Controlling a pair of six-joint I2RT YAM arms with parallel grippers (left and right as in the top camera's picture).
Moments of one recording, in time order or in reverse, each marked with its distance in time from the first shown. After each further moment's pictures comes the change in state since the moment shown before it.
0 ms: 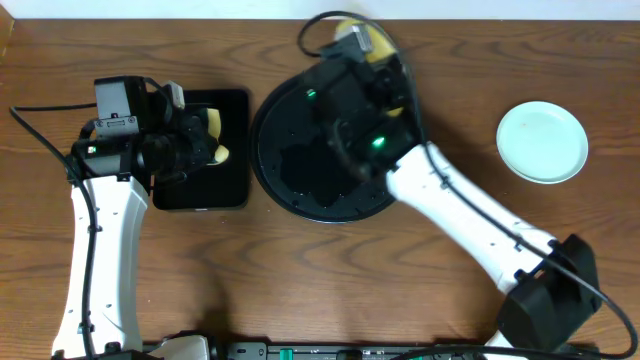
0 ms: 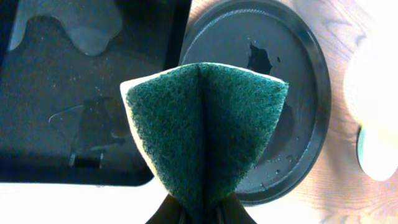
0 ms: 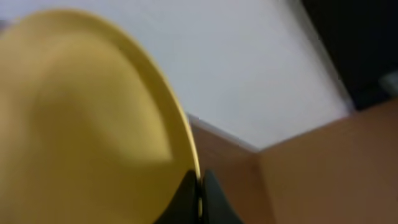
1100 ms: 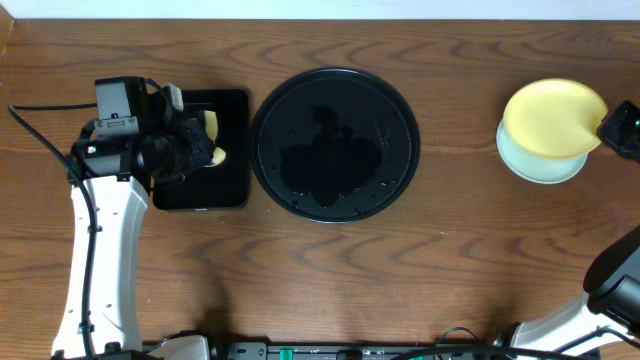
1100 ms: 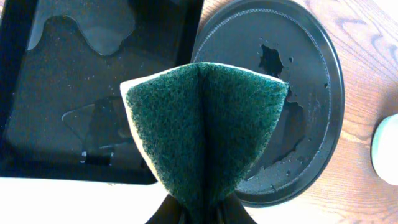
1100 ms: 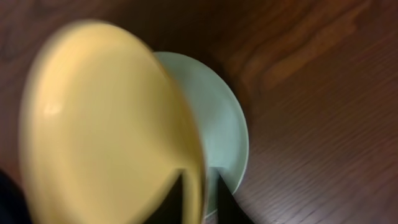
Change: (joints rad) left arm 0.000 0.000 0.000 -0.008 -0.039 0.010; right arm -1.251 0.088 0.020 -0.425 -1.239 0.416
